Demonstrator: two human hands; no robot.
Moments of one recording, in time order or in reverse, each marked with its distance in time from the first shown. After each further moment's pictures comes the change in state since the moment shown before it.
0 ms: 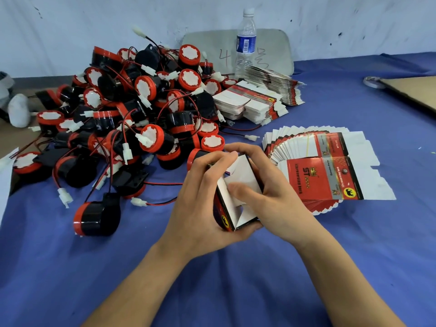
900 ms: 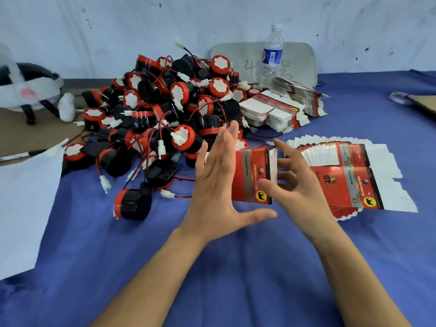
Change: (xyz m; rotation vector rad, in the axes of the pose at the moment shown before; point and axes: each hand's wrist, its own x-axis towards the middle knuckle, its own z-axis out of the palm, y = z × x) left_hand 0.000 -0.009 -0.008 0.151 0.043 0.010; right_hand 0.000 0.012 -0.005 -0.178 0.295 0.025
